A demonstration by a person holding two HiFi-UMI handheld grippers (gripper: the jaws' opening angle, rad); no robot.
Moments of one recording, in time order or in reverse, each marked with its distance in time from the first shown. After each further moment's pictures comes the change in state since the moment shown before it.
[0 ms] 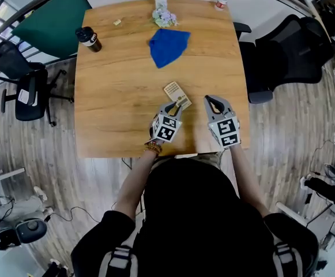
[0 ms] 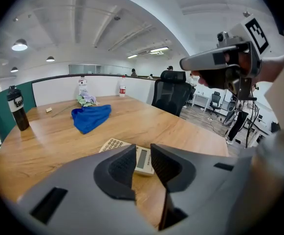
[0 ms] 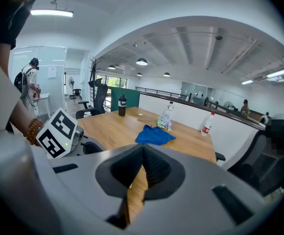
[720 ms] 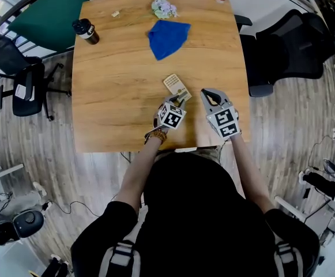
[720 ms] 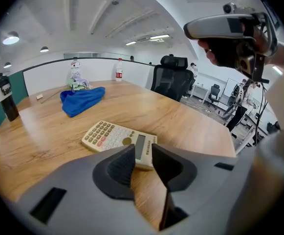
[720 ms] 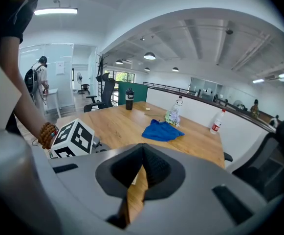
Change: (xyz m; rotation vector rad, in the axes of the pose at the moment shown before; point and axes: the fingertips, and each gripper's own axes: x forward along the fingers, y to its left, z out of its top) left arm 0.051 -0.005 -0.044 -0.010 0.143 -0.032; right arm 0.021 0.013 -0.012 -0.048 0.051 0.091
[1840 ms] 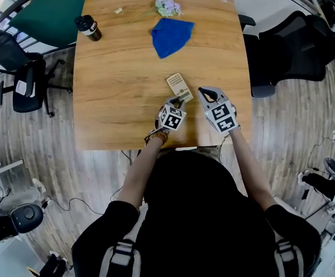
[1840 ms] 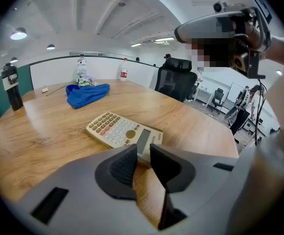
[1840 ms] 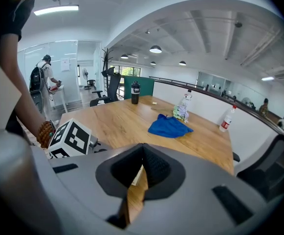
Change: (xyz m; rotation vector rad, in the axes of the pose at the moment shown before) left arm 0.001 0.005 -0.018 -0.055 -0.023 0.026; right arm 0.029 0.011 -0.008 -0.024 0.063 0.080
